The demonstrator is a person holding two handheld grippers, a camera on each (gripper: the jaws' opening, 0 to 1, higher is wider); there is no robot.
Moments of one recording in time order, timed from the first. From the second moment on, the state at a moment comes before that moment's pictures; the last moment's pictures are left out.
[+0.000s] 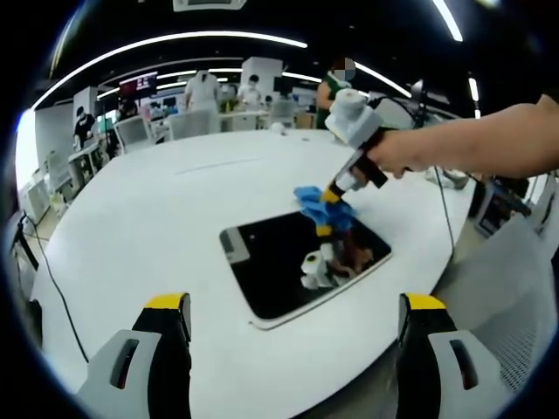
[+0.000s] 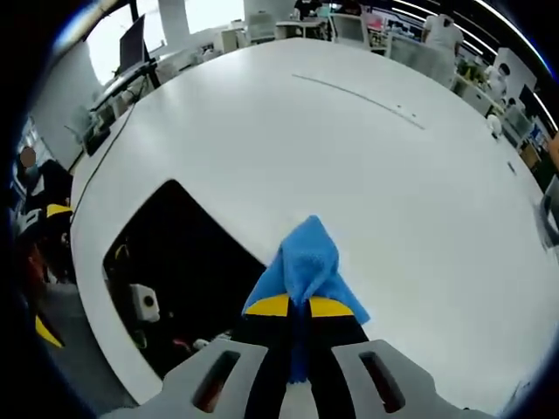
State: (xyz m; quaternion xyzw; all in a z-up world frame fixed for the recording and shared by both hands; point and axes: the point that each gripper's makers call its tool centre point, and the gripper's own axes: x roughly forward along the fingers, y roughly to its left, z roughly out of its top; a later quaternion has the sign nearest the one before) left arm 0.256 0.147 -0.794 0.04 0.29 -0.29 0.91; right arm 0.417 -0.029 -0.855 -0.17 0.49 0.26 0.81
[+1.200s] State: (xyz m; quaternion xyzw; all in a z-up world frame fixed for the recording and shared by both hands) left arm 0.257 0.147 -0.793 0.03 0.28 -0.29 0.91; right arm 0.421 -0.026 -0.838 -0.17 0.47 0.27 0.82
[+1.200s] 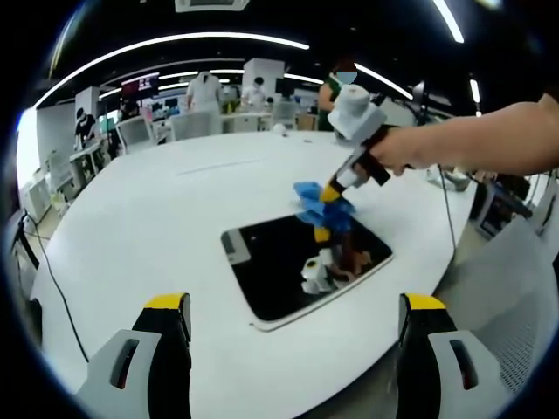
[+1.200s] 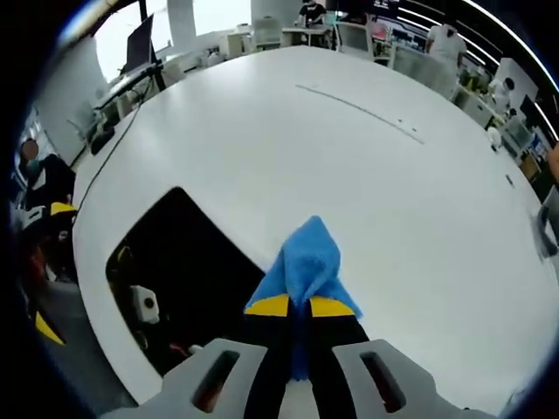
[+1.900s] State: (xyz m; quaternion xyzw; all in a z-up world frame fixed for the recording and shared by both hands) left arm 0.258 0.148 -0.793 0.03 0.28 -0.29 0.91; right arm 0.413 -0.031 -0.832 -0.16 0.47 0.27 0.82
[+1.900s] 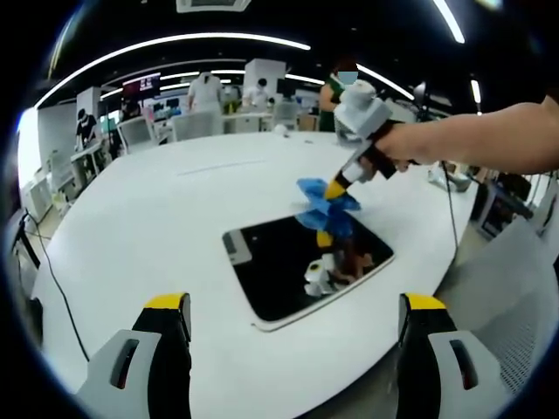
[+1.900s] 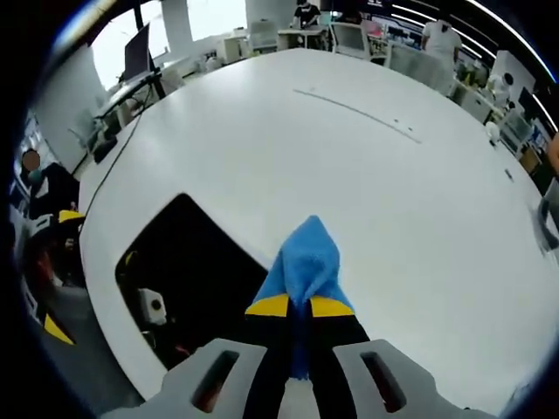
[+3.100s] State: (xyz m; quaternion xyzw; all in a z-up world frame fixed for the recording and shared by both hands) left arm 0.257 0.150 -0.794 0.04 0.29 -0.29 0.91; right arm 0.392 -0.116 -0.826 -0.16 0.49 0.24 0.82
